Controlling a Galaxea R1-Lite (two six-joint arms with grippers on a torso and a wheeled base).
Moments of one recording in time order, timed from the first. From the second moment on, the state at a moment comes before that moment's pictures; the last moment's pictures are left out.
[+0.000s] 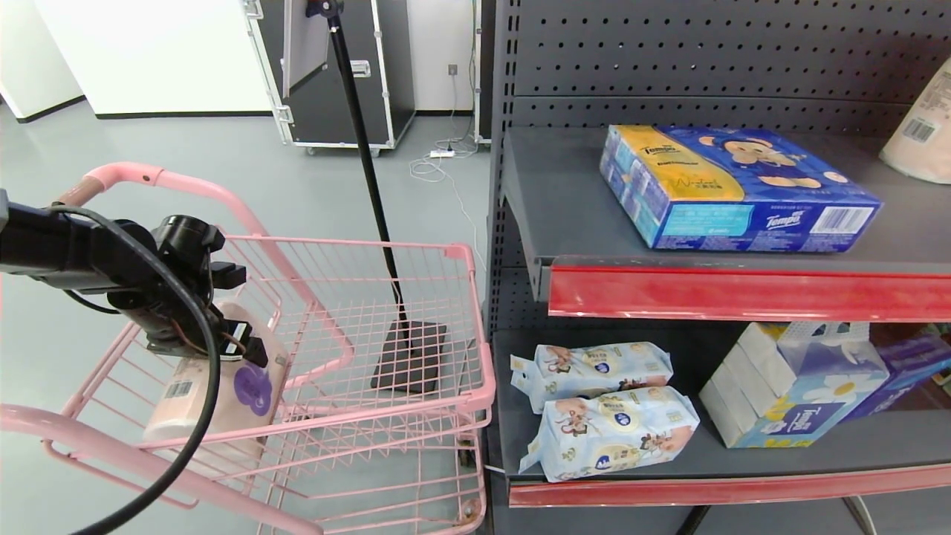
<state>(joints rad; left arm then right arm) 0.09 2.07 -1.37 0.47 0.07 0.14 0.00 0.00 0.00 0.01 -0.04 -0.04</state>
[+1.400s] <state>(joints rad) 0.07 1.89 -1.44 0.48 -0.01 0.12 0.00 0.00 0.00 0.01 -0.04 -0.04</state>
